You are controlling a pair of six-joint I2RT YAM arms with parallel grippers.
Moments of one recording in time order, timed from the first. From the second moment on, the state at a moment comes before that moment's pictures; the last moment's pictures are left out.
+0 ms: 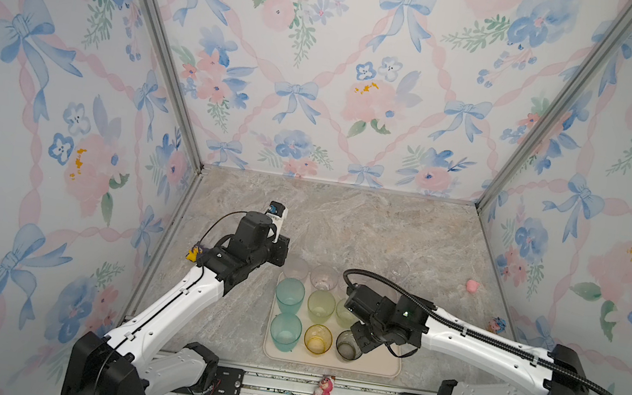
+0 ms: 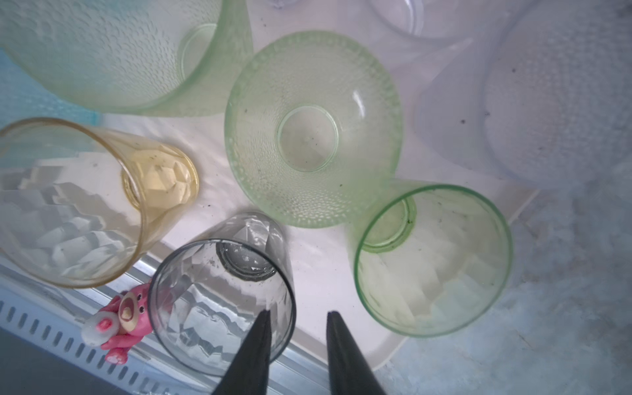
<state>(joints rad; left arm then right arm) -0.42 1.11 0.87 -0.37 0.01 -0.17 1.09 1.30 1.01 -1.03 0.13 0.48</state>
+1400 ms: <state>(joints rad) -0.40 1.20 0.85 -0.37 0.01 -0.16 0.20 1.60 1.22 -0.84 -0.02 0.27</state>
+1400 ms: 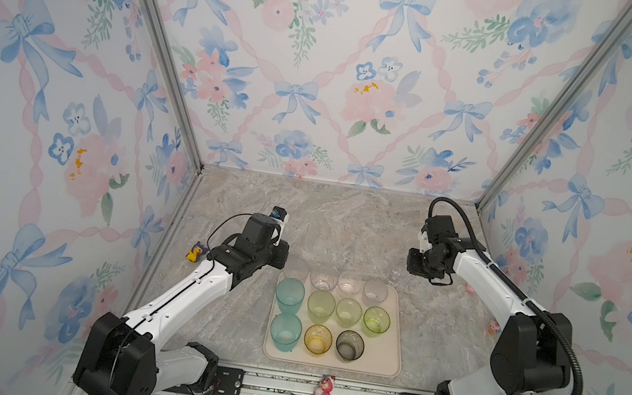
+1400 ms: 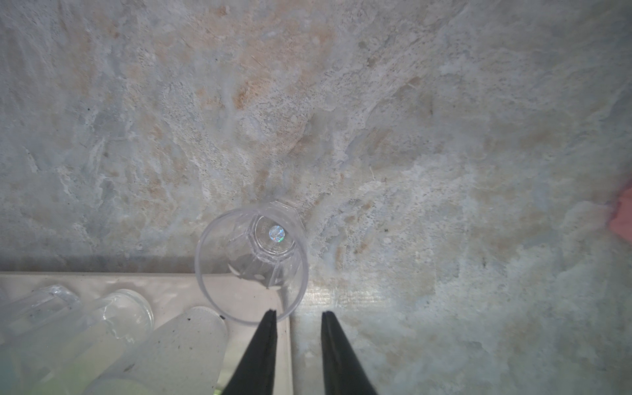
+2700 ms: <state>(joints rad) -0.38 1.27 0.85 -0.37 0.01 -0.14 0.20 1.74 1.26 -0.81 -0.02 0.23</state>
